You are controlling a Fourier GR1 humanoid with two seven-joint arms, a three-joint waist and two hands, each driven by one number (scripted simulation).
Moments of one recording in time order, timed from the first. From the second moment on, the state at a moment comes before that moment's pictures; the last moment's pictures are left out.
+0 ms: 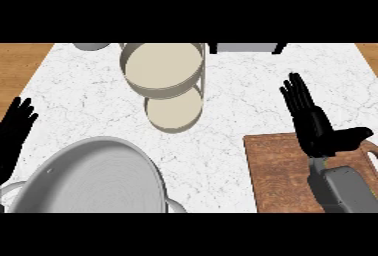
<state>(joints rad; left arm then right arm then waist) -0.03 0.57 0.04 -1.43 0.38 0.09 0.01 -0.26 -0.32 0.19 -1.38 -0.38 -0.15 -0.18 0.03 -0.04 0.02</state>
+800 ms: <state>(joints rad) -0.11 0.43 -0.15 -1.47 0.23 0.04 -0.06 -0.33 -0.29 0.11 -1.23 -0.19 -0.57 -0.09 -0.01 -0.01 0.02</state>
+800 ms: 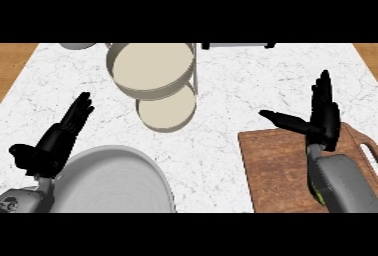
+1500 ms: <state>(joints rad) -0.08 0.44 -0.13 -1.51 0.24 0.02 -0.04 -0.36 -0.76 0.43 -1.32 0.14 -0.25 0.53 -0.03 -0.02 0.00</state>
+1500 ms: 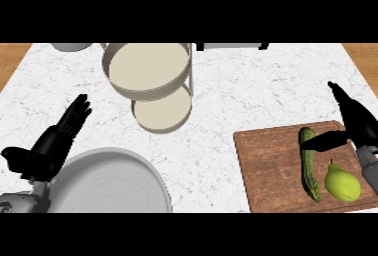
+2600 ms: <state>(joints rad) -0.10 0.40 -0.14 -1.48 0.20 0.00 -0.07 -0.47 -0.90 0.56 -1.70 0.10 0.09 1.18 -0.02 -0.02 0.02</state>
